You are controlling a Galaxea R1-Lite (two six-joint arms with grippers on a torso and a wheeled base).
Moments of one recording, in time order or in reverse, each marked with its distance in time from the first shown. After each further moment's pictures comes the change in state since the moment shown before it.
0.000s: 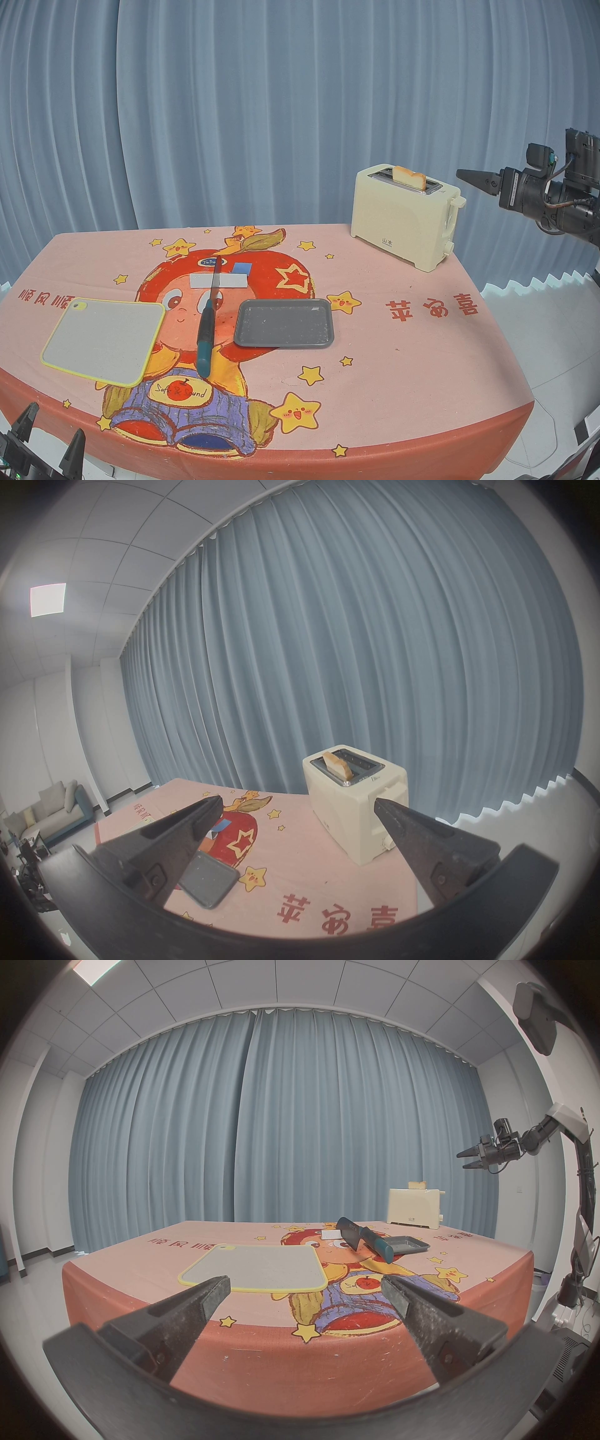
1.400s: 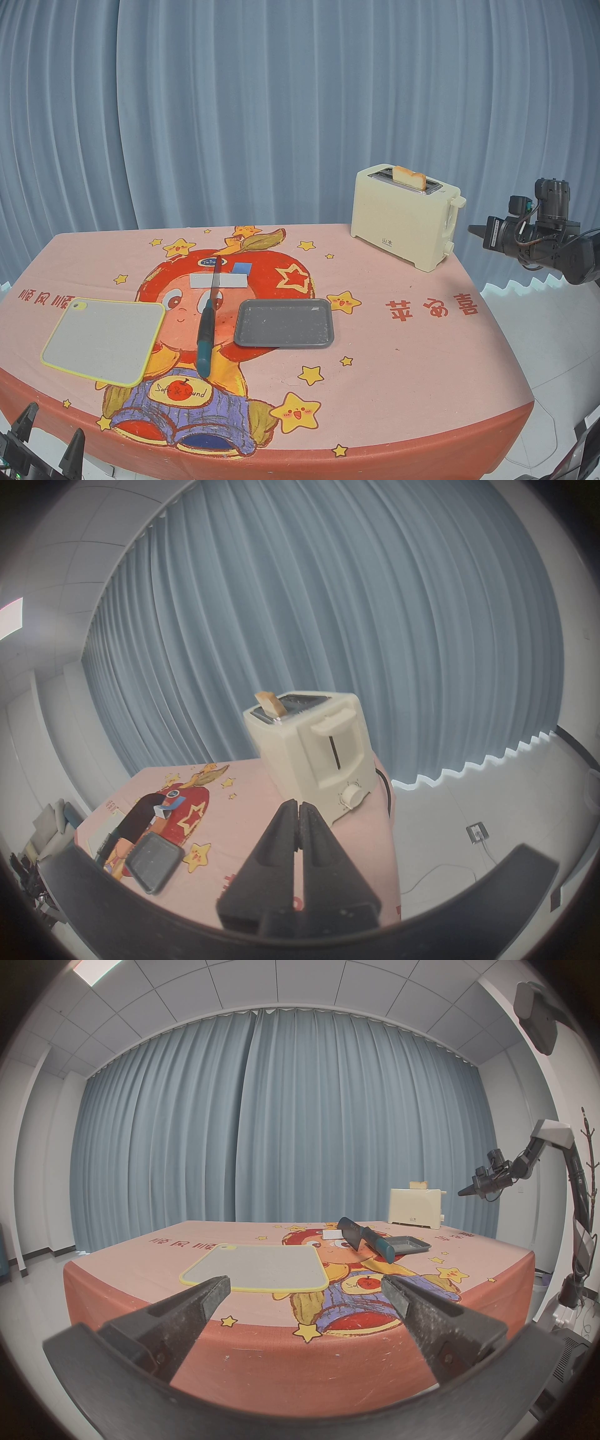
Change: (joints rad) left arm 0.007 0.000 0.000 0.000 0.000 0.000; right arm -0.115 0.239 0.072 -0.125 0.013 0.034
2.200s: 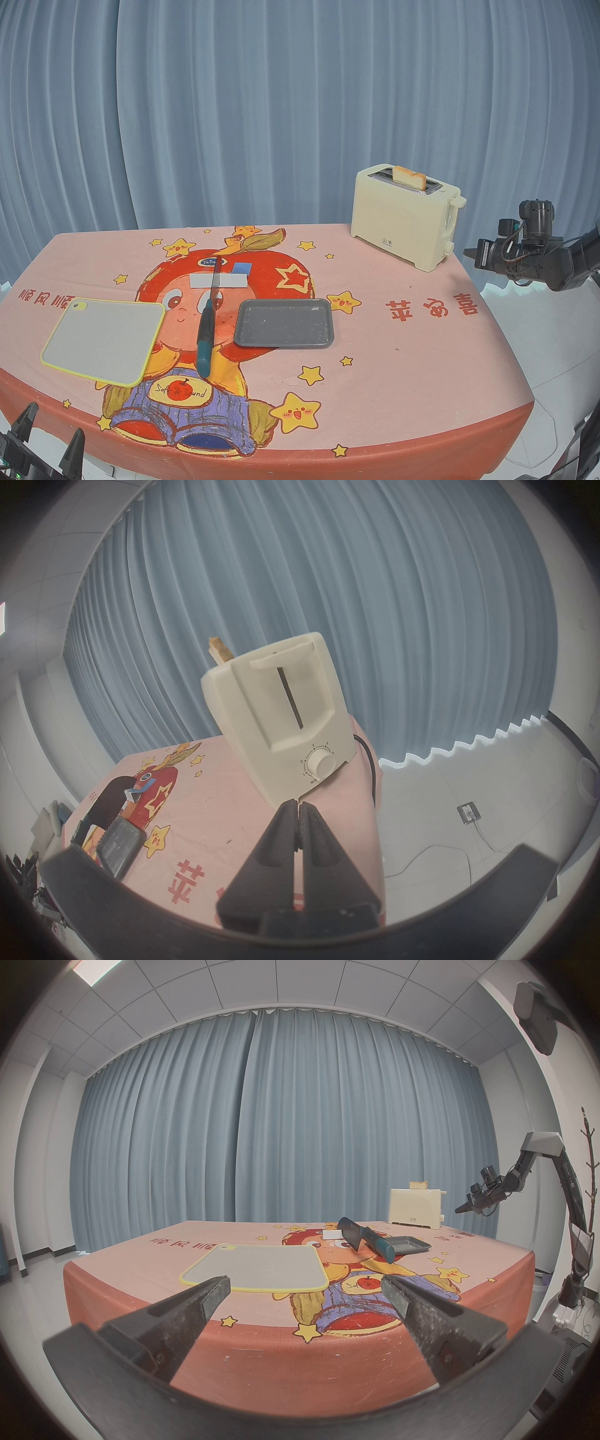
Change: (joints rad) left arm 0.000 0.000 0.000 0.000 0.000 0.000; right arm -0.036 0.154 -0.030 -0.002 -0.006 -0.024
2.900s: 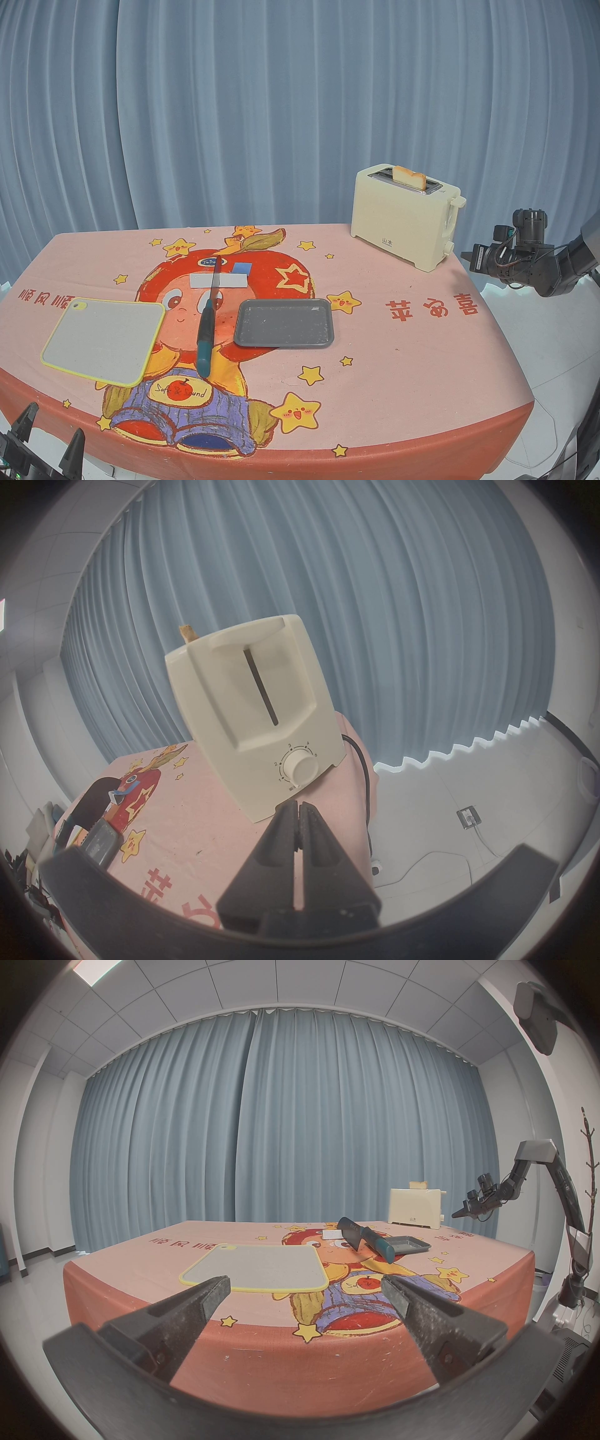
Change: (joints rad) left arm 0.000 0.000 0.000 0.000 0.000 0.000; right arm -0.019 0.105 -0.027 -0.101 -0.004 -0.002
